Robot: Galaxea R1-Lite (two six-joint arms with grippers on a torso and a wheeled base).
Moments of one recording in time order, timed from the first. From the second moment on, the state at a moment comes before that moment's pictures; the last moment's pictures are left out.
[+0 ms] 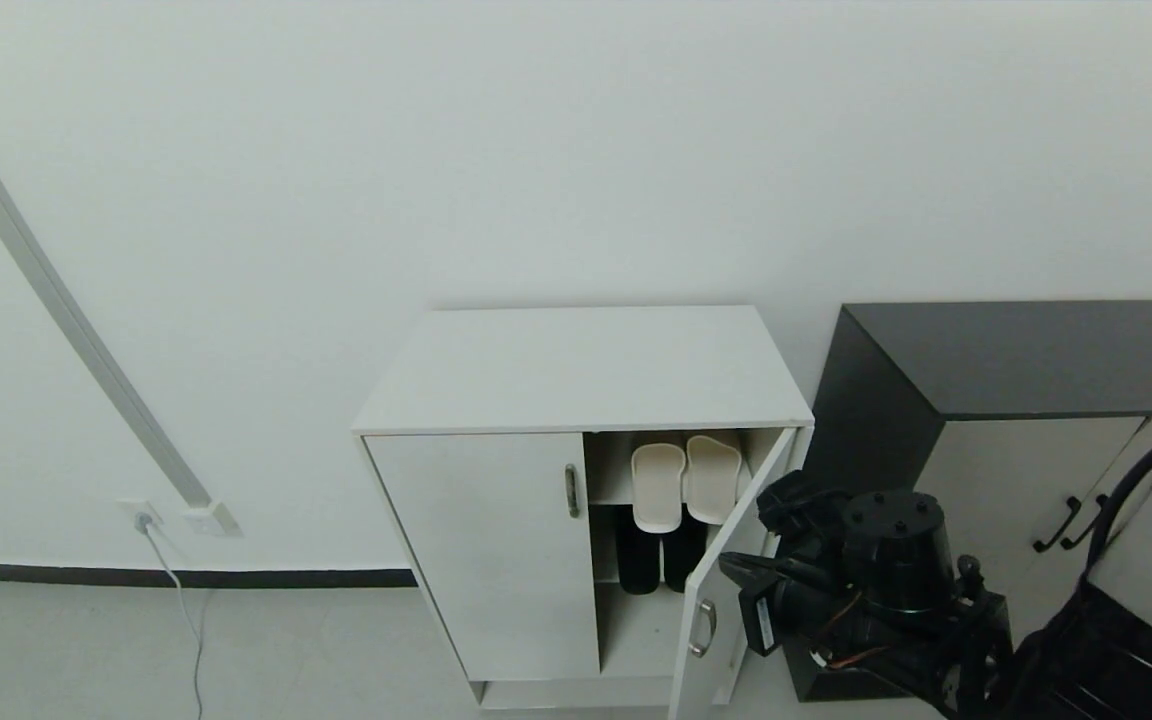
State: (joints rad) left arm 0.00 0.00 0.00 0.00 -0.02 -0.01; right arm 0.67 2.02 -0.53 -1.12 -0.04 0.06
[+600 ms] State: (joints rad) left arm 0.00 0.00 0.00 0.00 -0.02 -0.01; right arm 0.62 2.18 -0.69 -1.14 -0.01 0.06
